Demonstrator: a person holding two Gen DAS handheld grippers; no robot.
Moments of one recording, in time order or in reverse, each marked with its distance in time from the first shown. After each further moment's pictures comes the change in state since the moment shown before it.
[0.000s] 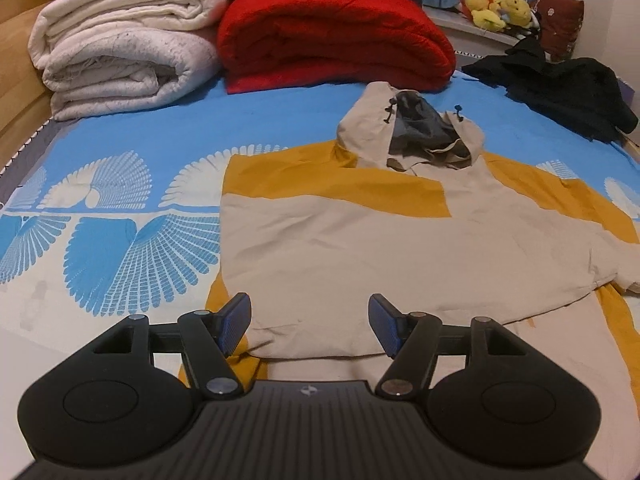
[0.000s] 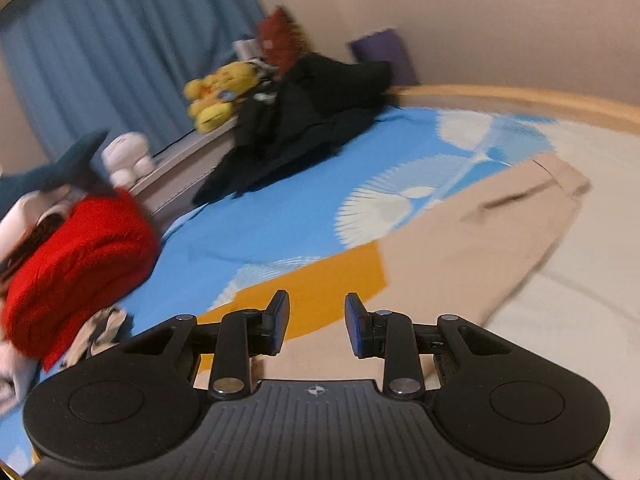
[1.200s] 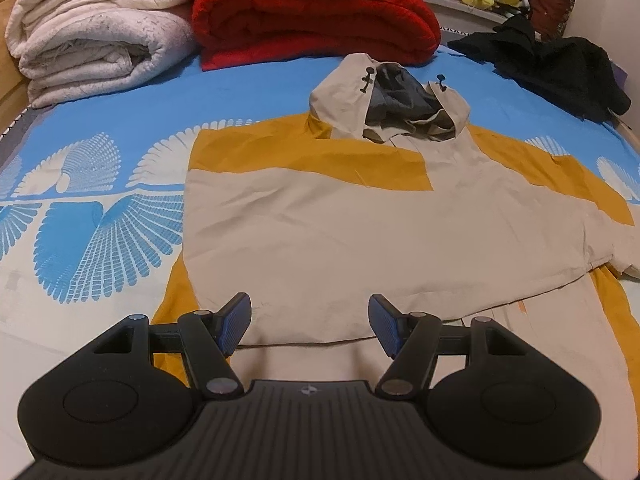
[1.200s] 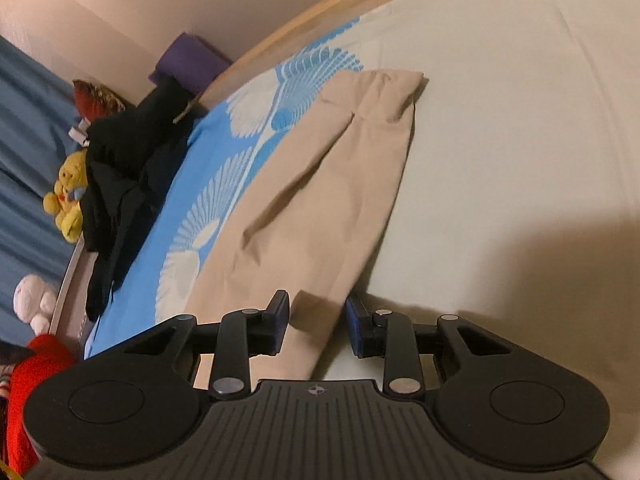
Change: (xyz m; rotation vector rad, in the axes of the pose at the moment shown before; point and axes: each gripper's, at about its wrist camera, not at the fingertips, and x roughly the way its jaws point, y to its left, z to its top) left arm 0.027 -0.019 -0.006 0.019 0.065 -0.037; right arm 0.115 -0.221 0.013 0.514 0.004 -0.142
